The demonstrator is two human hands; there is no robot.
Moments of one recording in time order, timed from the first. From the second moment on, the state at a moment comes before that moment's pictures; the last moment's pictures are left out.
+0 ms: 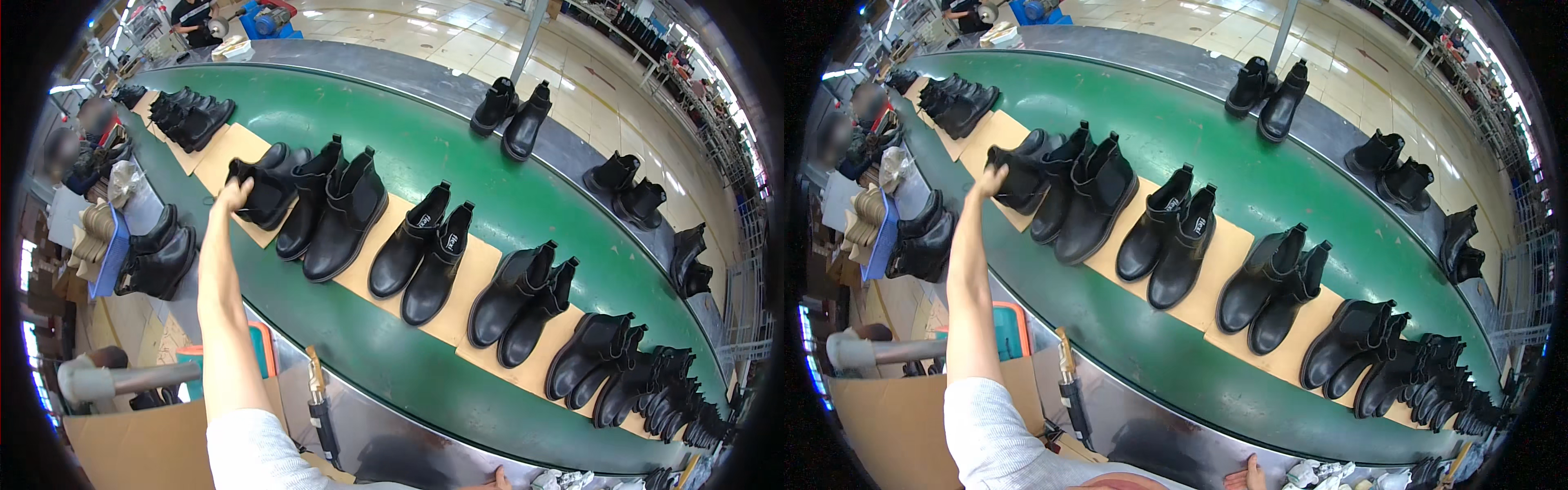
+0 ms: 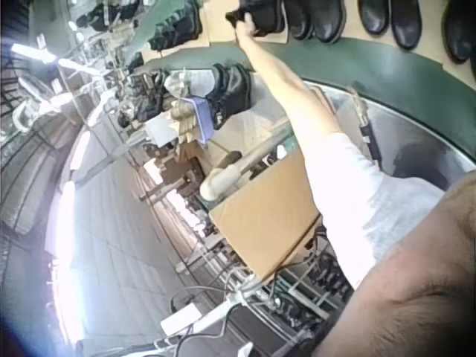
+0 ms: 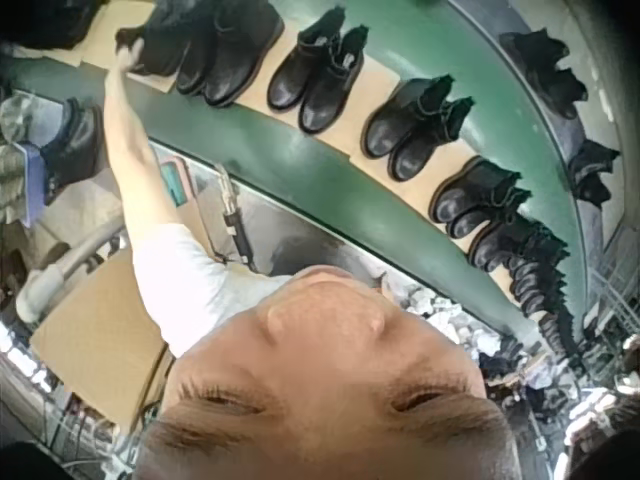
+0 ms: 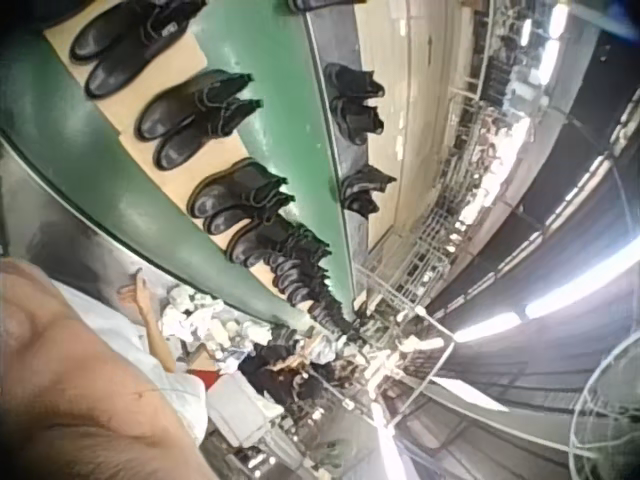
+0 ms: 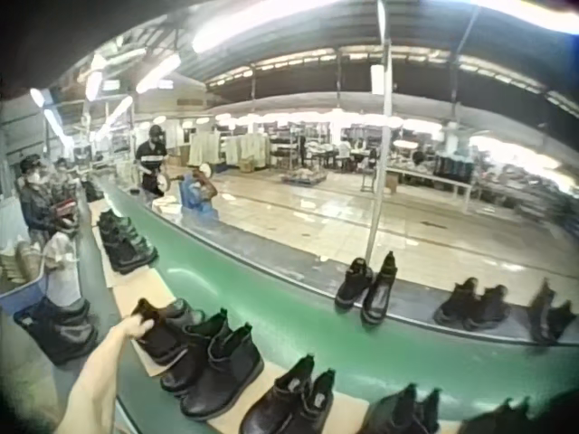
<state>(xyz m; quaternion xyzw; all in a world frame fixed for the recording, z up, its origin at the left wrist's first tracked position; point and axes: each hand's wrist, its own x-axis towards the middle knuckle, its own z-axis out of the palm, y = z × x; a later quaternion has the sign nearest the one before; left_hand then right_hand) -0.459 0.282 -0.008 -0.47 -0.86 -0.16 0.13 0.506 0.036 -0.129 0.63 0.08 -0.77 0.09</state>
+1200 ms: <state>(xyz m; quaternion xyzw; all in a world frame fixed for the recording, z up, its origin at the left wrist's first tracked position) 0.226 0.060 0.052 -0.97 -0.22 0.00 -0.13 0.418 0.042 -0.042 0.45 0.70 -0.50 -0.21</state>
